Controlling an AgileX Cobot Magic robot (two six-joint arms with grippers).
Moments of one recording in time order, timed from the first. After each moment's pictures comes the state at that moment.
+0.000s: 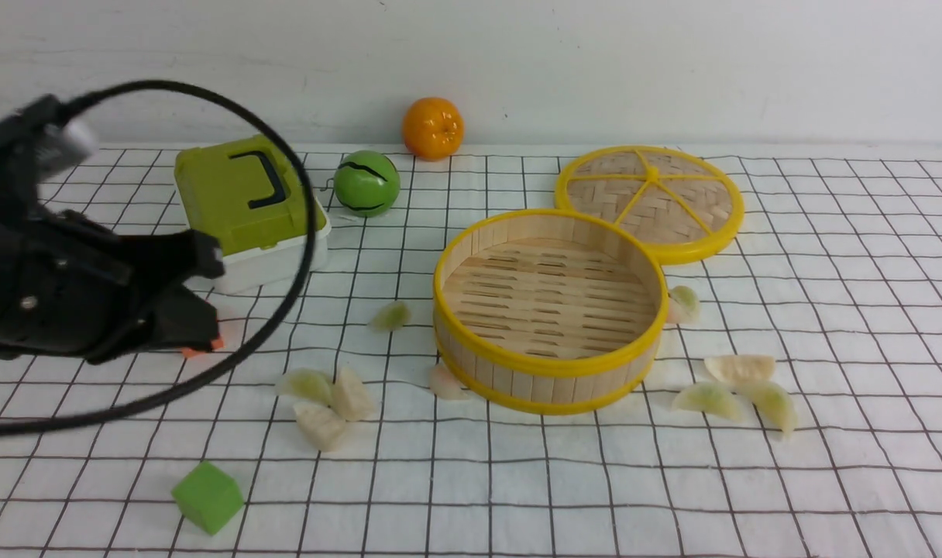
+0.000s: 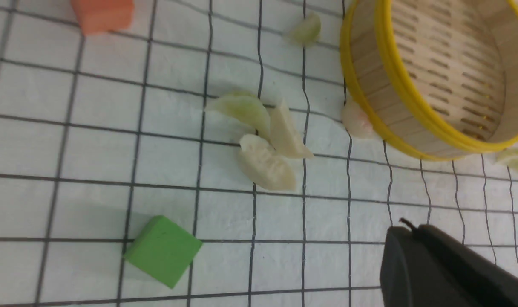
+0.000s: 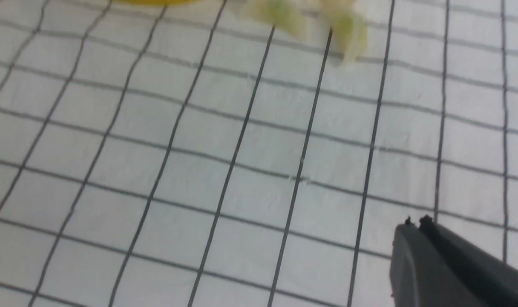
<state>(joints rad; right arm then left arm) 0.07 0.66 -0.45 0.20 0.69 -0.20 -0.13 1.25 -0.98 -0.42 0.73 -0.07</state>
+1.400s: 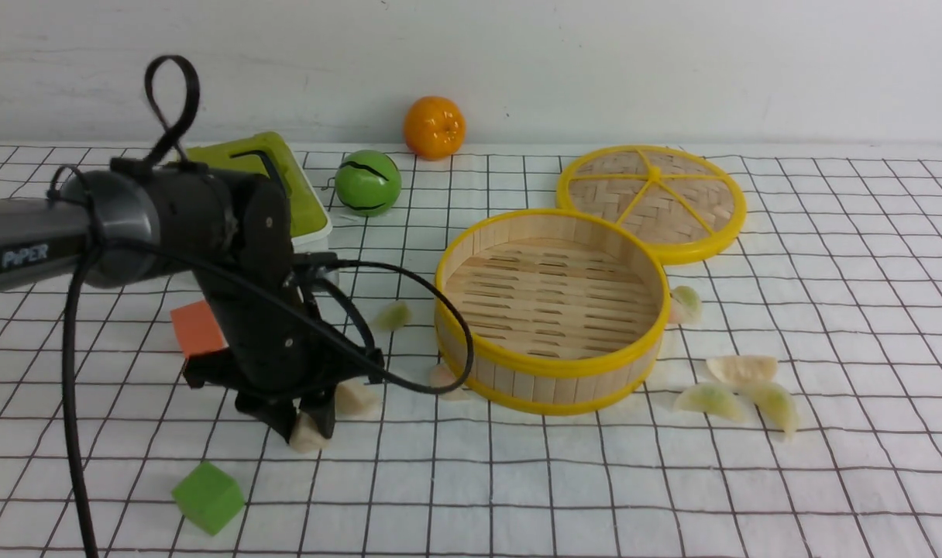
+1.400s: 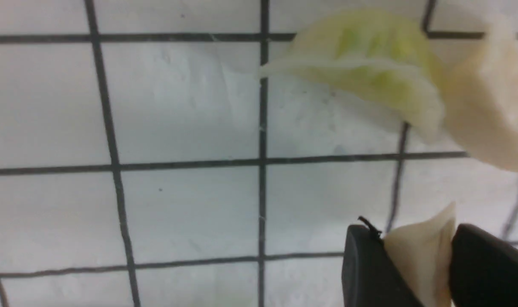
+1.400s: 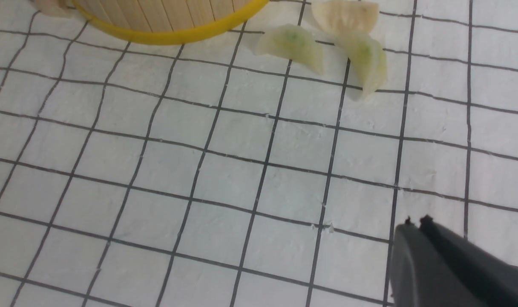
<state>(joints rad) 0.07 0.70 -0.45 0.29 0.57 -0.22 -0.32 1.90 -1.37 -0.09 0.91 -0.26</state>
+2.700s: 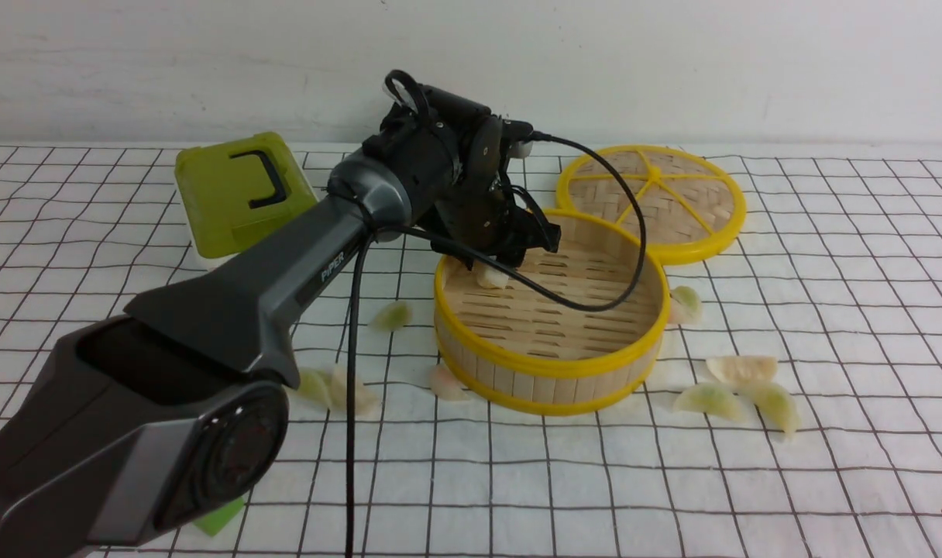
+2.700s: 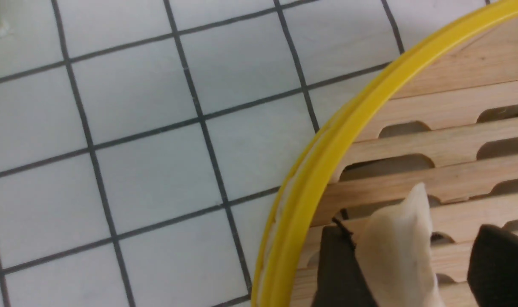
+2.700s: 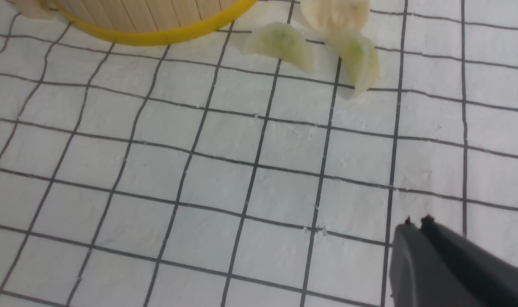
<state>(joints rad) 0.07 0.70 -0.39 0.29 0.48 -0.22 -0.51 2.54 -2.48 0.08 0.98 -0.24</state>
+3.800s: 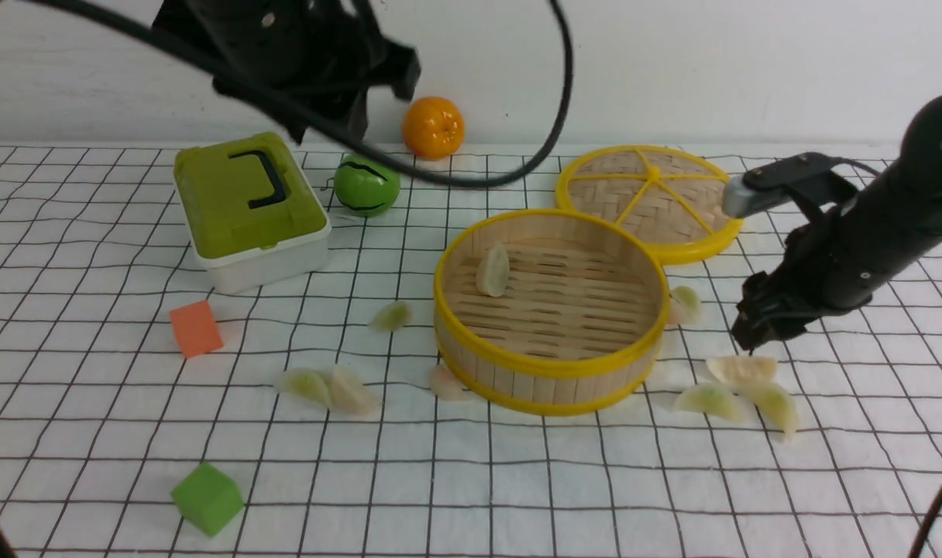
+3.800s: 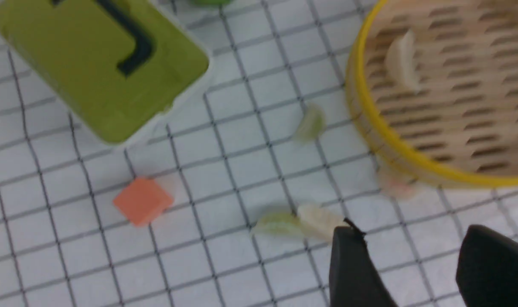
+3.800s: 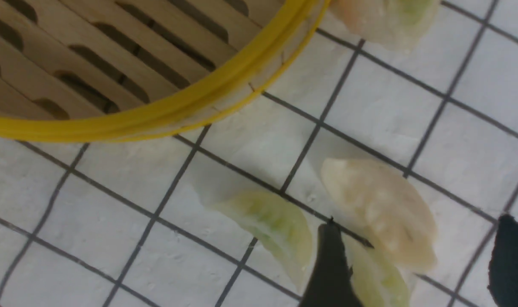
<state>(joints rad) 0.08 1.92 -1.45 0.27 0.85 -0.51 -0.48 1.72 -1.86 0.18 1.24 -0.17</state>
